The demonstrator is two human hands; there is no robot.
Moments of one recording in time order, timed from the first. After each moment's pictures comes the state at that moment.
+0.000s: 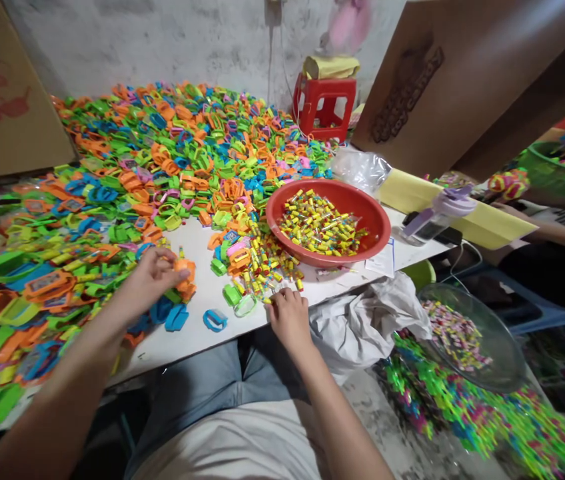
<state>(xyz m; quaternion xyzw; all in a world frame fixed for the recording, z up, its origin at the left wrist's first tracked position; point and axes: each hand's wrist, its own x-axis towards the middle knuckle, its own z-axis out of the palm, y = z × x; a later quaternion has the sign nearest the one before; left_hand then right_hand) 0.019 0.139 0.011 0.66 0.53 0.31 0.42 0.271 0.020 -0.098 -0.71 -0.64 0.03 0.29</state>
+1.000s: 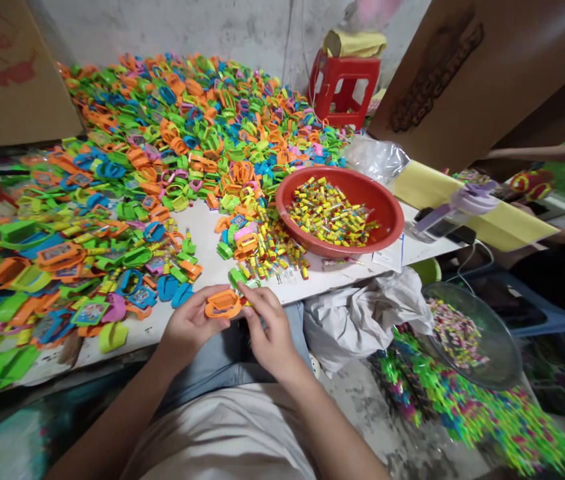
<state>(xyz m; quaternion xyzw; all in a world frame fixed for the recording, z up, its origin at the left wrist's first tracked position) 0.069 0.025 -0.019 0.48 0.40 0.43 0.65 0.216 -0.018 -0.031 -0.49 -0.62 0.26 0.56</state>
